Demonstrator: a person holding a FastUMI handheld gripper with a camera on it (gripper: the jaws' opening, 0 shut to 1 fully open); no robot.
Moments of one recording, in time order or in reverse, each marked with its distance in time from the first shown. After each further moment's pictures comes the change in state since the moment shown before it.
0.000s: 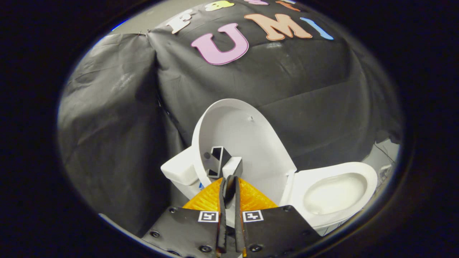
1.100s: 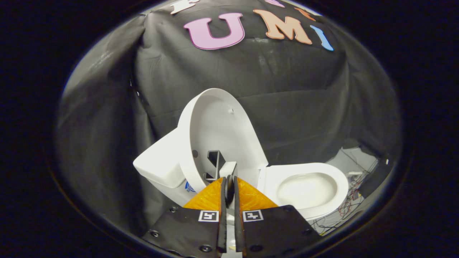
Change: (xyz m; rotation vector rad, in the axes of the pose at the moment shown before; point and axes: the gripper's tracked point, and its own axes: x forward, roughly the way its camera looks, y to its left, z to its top) arm 0.007 -0.009 0.010 -0.138 0.121 -0.342
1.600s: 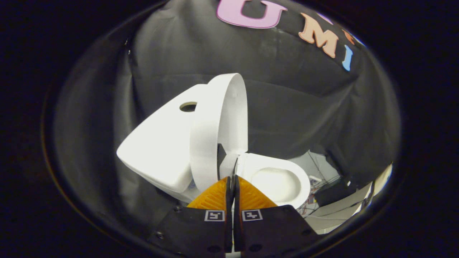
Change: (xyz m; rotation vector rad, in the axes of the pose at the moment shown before) arm -0.010 0.023 0.006 -0.191 0.284 -0.186
